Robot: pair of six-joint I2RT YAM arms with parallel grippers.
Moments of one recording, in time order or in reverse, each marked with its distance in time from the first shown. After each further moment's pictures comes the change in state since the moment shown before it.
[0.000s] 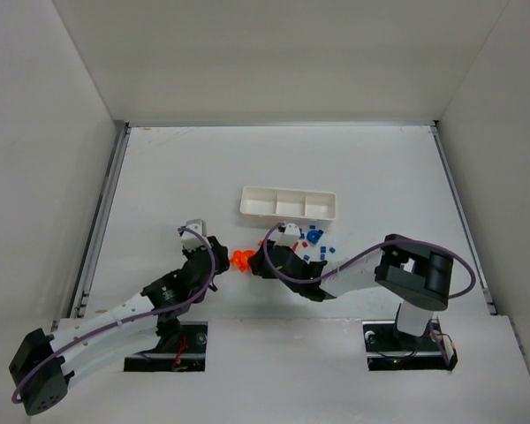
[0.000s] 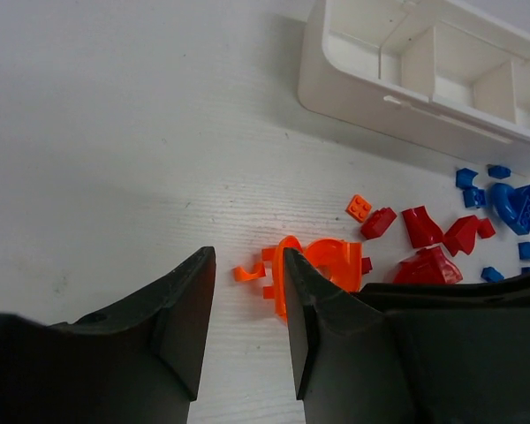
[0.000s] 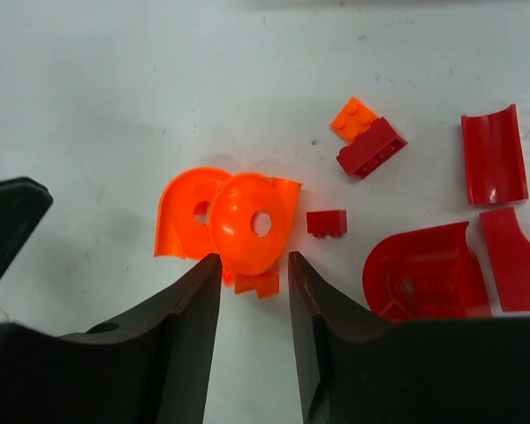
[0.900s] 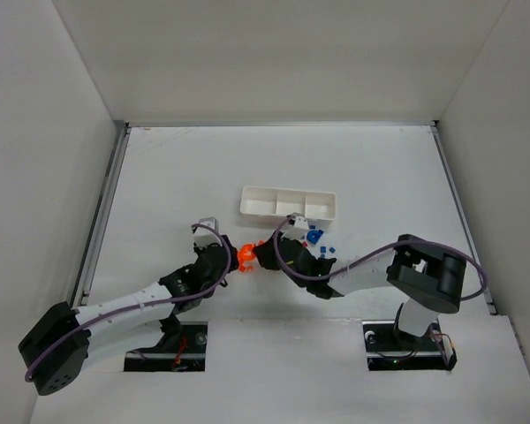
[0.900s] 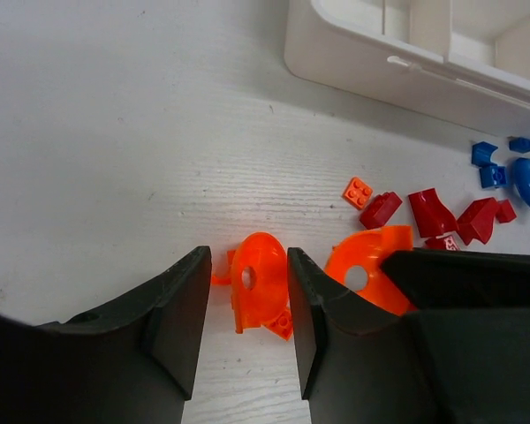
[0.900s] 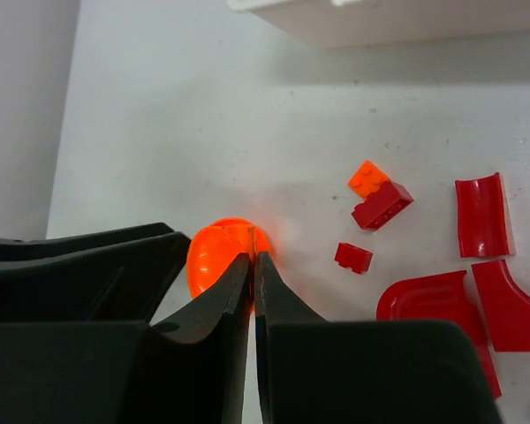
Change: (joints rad) left arm 0.005 0.252 -0.005 0.192 0.068 -0.011; right arm -0.051 -0.032 -0.040 0.129 -0.007 0.010
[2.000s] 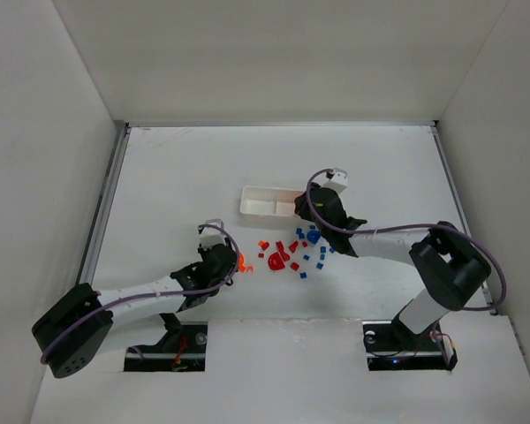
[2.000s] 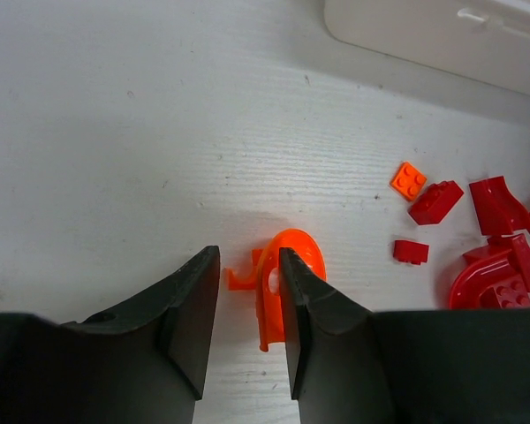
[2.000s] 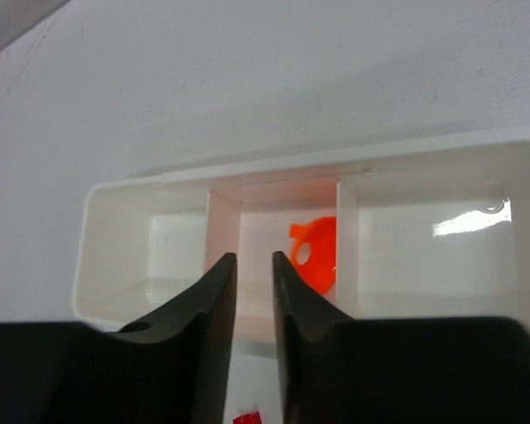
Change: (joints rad) left arm 0.019 0.166 0.001 0.066 0.005 0.005; right arm -0.427 -0.113 0.095 -0.191 -0.023 -0.249
